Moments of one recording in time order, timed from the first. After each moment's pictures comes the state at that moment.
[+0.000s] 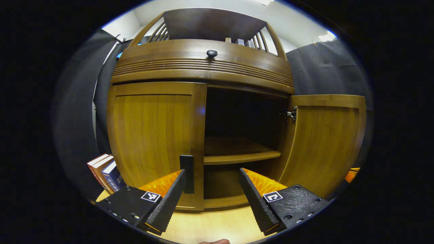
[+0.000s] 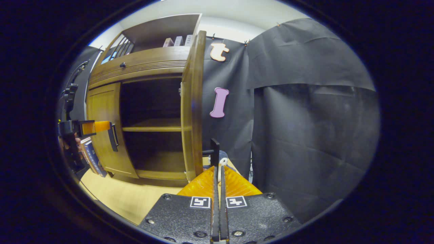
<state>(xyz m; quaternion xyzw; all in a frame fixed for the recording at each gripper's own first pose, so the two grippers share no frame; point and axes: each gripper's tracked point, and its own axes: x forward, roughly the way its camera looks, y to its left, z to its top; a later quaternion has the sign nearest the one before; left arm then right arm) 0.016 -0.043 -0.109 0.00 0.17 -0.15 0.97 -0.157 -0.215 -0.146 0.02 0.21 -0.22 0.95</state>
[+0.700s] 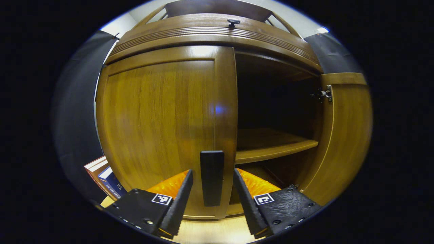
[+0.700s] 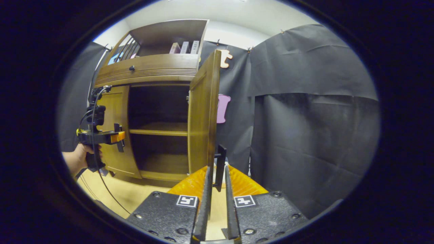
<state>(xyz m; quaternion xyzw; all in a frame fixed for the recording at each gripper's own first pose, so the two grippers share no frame) 0.071 -0.016 -0.155 0.03 0.19 -0.11 0.97 -0.173 -0.190 -0.124 0.01 0.20 -0.22 0.95</state>
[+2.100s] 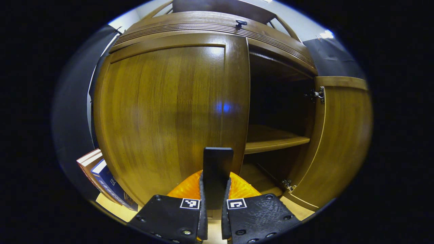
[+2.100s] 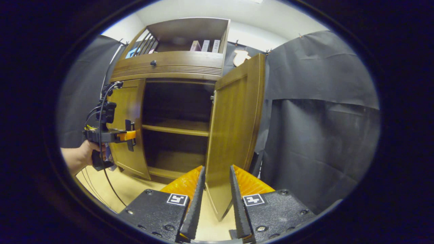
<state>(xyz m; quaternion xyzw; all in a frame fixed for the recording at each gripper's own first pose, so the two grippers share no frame) 0.043 -0.009 -0.160 0.00 0.21 -0.16 0.96 -0.143 -0.149 -0.131 -0.02 0.21 -0.16 0.97</state>
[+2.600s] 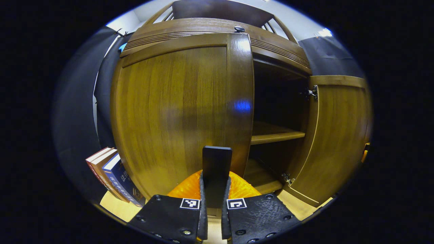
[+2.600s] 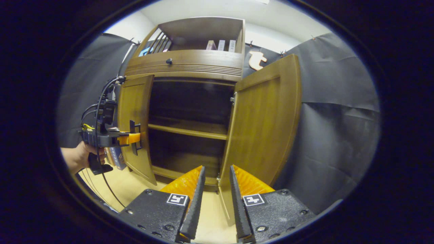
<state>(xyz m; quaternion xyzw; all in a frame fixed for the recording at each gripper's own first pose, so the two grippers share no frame) 0.007 0.012 -0.150 0.01 0.21 -0.15 0.97 -0.108 -0.114 -0.140 -0.02 0.20 -0.09 0.97</state>
